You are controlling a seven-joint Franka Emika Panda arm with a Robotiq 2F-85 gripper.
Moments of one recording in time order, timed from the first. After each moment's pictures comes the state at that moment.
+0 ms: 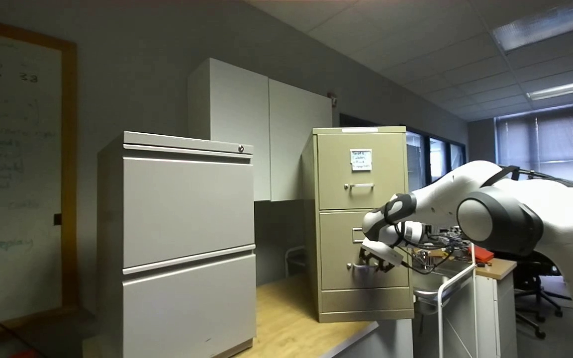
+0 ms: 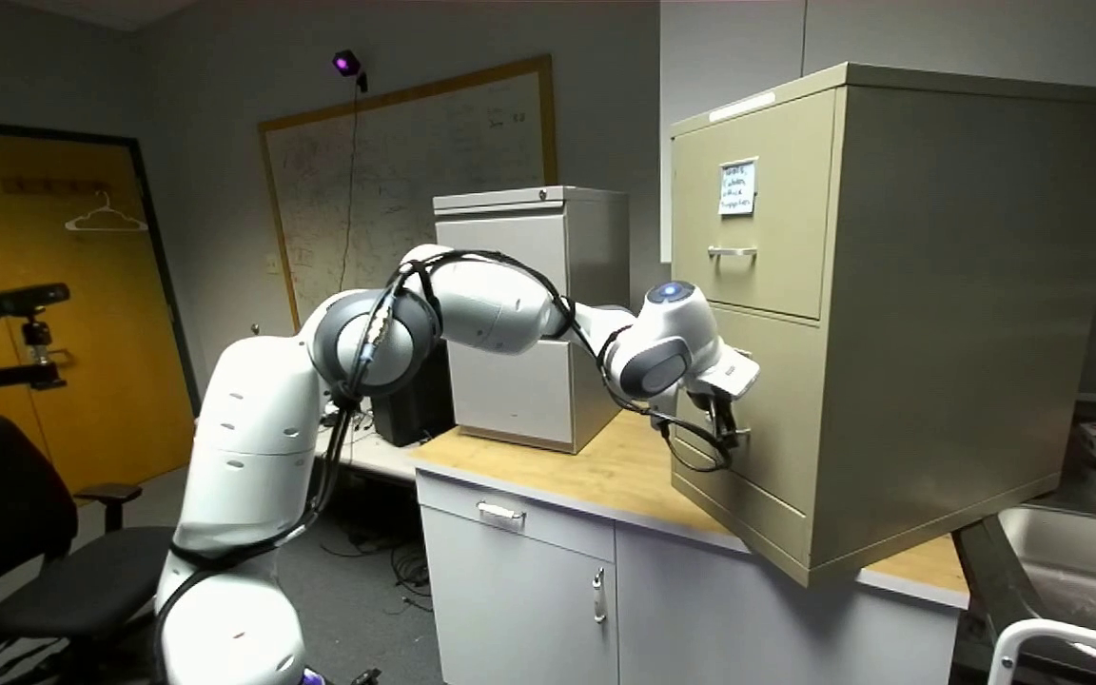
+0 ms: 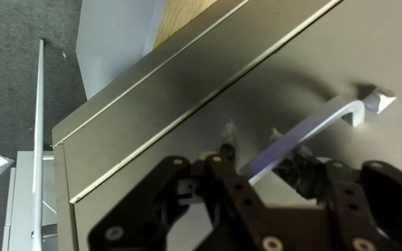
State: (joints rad) arm -0.24 0.31 -0.27 -1.70 0.34 2.57 0.49
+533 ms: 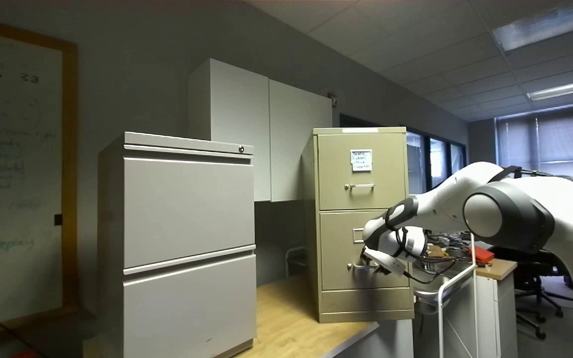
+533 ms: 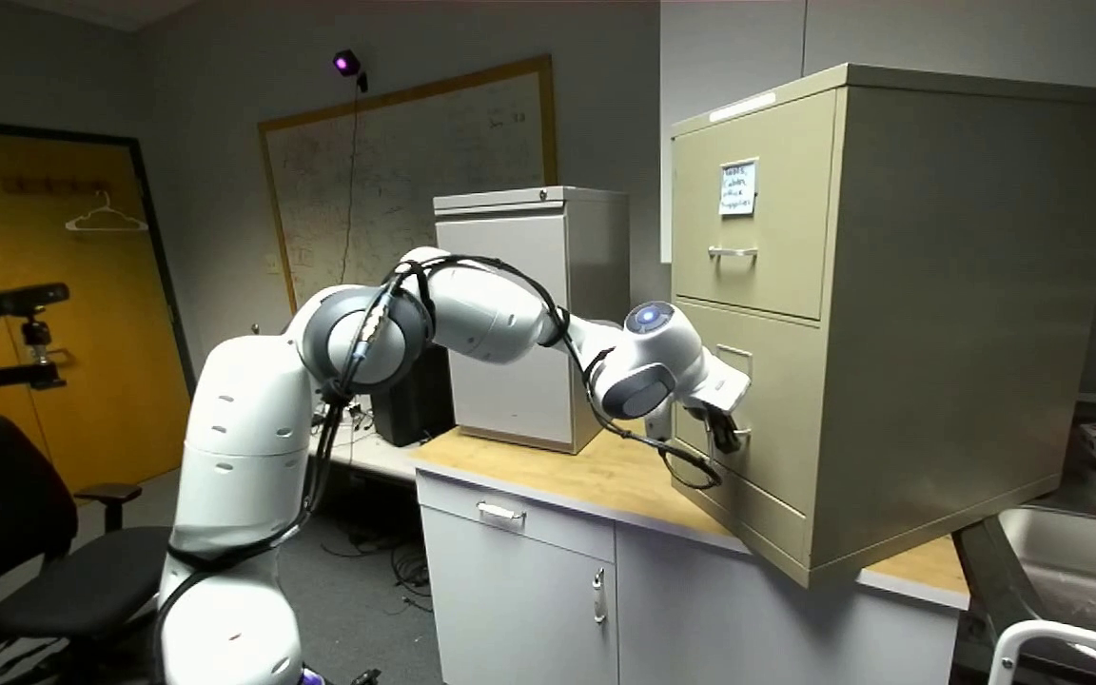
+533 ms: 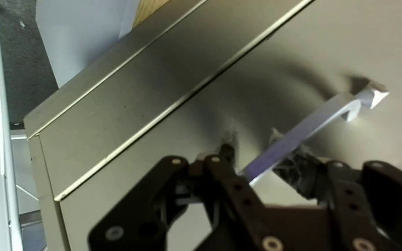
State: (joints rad) arm -0.28 0.27 -0.20 -1.84 0.46 2.82 0.35
